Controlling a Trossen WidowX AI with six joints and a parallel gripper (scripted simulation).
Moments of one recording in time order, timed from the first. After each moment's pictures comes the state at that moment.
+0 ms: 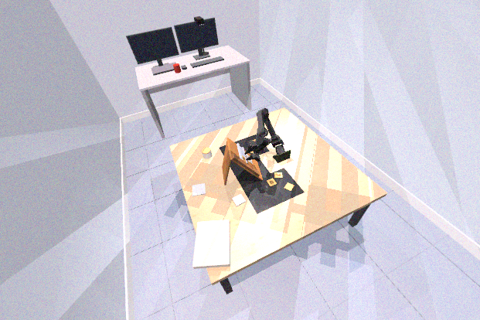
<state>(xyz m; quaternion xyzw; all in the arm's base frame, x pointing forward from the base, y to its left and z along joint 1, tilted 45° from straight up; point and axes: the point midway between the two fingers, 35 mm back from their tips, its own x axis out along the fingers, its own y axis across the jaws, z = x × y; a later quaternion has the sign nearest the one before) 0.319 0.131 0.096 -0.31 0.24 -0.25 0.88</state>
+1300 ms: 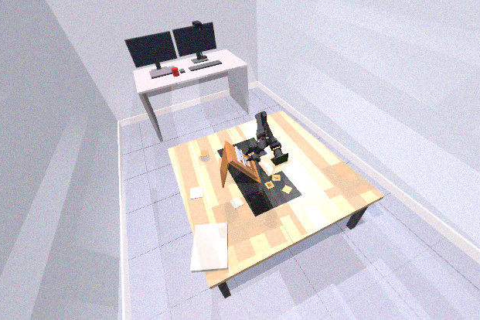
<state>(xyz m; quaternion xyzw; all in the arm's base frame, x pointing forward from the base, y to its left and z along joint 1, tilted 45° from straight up) 0.300 0.146 0.102 -0.31 0.24 -0.25 0.88</state>
